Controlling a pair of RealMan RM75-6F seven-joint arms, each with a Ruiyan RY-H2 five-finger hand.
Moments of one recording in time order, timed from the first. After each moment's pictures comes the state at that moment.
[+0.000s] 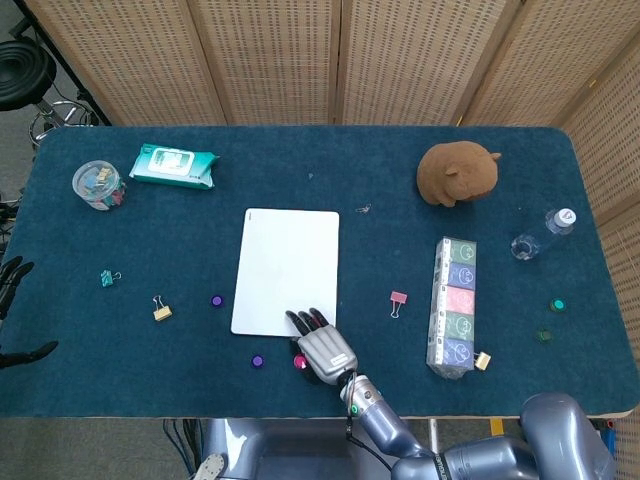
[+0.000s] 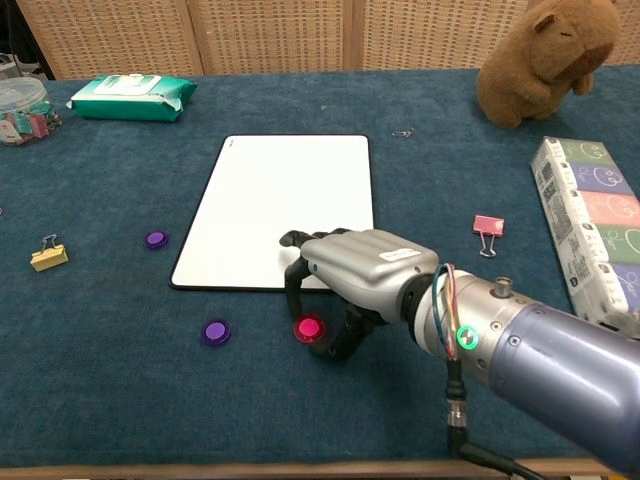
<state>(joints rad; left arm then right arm) -0.12 -0.89 -0.04 -1.76 1.46 1.39 -0.22 0.81 -1.87 0.08 -1.65 -0.91 1.09 -0.69</state>
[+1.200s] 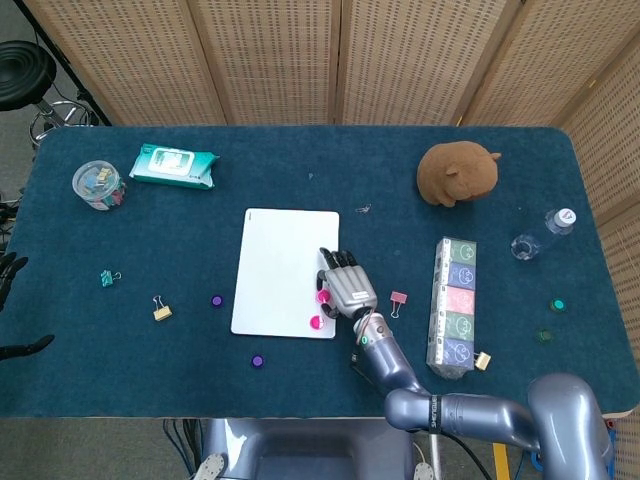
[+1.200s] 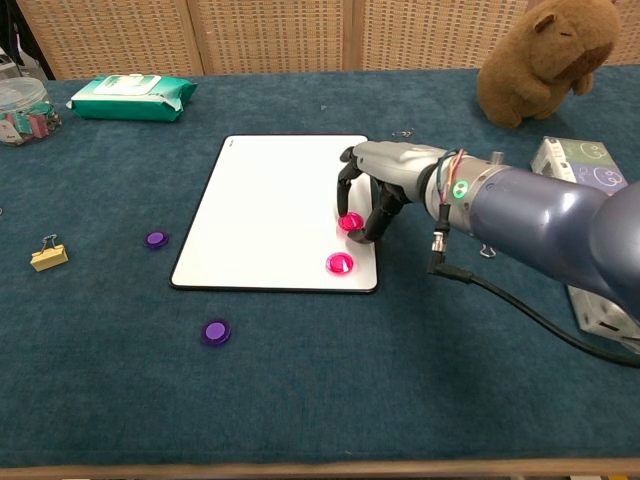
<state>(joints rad) -0.14 -0.90 -0.07 -1.75 1.38 1.34 -0.20 0.93 -1.80 0.29 -1.44 -0.66 0.96 -0.64</state>
